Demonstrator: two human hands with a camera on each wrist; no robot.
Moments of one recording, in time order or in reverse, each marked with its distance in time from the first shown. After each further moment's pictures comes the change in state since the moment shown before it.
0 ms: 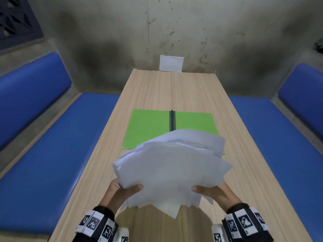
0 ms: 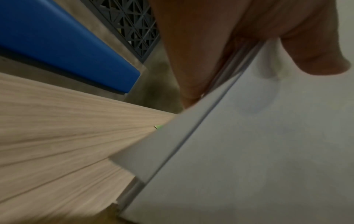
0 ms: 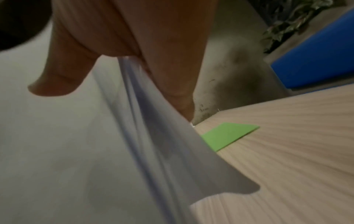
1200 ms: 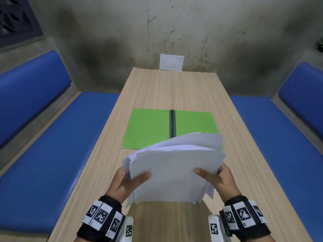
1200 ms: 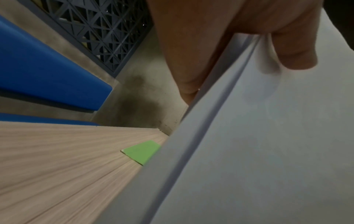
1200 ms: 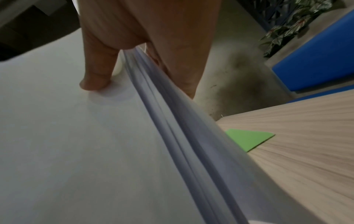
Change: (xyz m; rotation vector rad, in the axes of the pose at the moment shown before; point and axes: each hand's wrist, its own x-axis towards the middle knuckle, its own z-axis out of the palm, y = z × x) left_hand 0.009 0.021 0.020 0.180 0.008 0.188; right_hand 0.017 -0.008 -0.002 -0.016 0.223 -0.214
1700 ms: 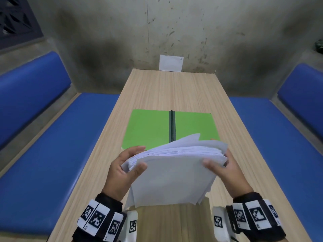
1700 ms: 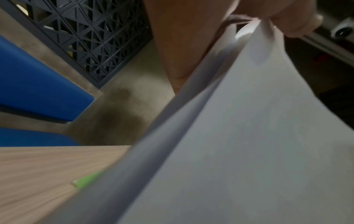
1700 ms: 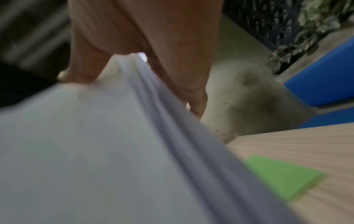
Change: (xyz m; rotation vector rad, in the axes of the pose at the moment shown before) left_hand -0.006 0.037 0.006 -0.117 0.097 0.279; right_hand -0.006 -0.044 -0.002 -0.040 -0.067 -0.097
